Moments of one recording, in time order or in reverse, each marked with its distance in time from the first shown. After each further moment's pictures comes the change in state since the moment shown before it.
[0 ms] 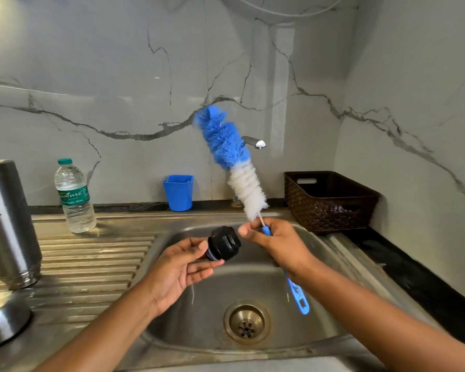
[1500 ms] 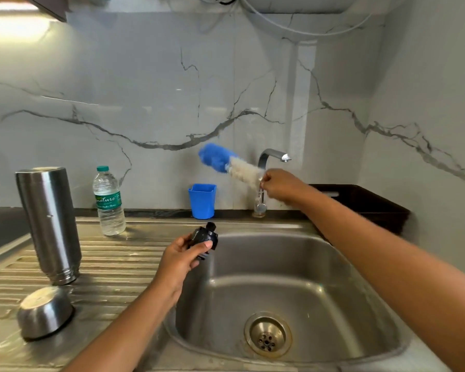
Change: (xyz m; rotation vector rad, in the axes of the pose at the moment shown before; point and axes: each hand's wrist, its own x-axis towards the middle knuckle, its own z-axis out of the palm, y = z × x) left_hand 0.010 0.013 -0.034 0.246 0.365 0.219; right_hand 0.119 -0.079 0.005 -0.788 0.006 0.056
